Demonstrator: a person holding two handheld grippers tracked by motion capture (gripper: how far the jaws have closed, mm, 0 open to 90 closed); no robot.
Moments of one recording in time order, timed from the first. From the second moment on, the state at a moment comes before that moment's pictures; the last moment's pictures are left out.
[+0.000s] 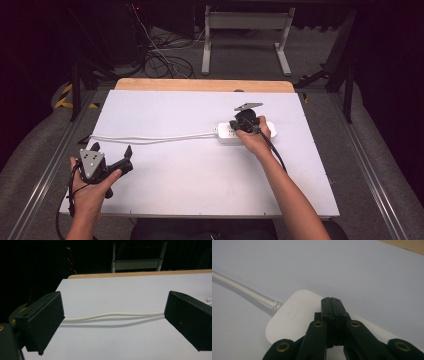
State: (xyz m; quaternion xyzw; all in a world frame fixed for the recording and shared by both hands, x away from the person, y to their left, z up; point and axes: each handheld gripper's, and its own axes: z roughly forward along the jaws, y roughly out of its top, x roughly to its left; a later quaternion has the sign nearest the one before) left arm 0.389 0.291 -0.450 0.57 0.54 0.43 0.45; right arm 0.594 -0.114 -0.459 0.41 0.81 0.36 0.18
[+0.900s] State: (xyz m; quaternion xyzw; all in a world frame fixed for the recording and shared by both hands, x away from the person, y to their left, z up) left arm 0.390 0.292 -0.449 0.57 0.54 0.42 0.45; right arm 0.607 -0.094 -0.441 0.42 0.85 0.26 0.17
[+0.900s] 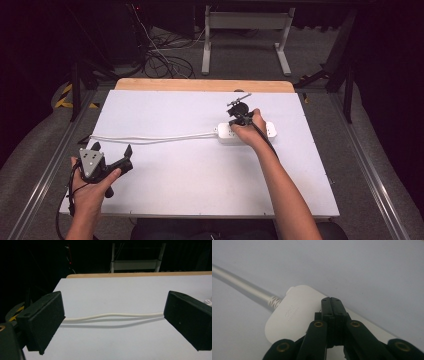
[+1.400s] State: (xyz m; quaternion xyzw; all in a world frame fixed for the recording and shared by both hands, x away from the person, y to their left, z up) left arm 0.389 0.291 -0.449 0.57 0.54 0.42 0.45; right arm 0.601 -0.083 -0.444 0.41 0.85 0.24 0.21
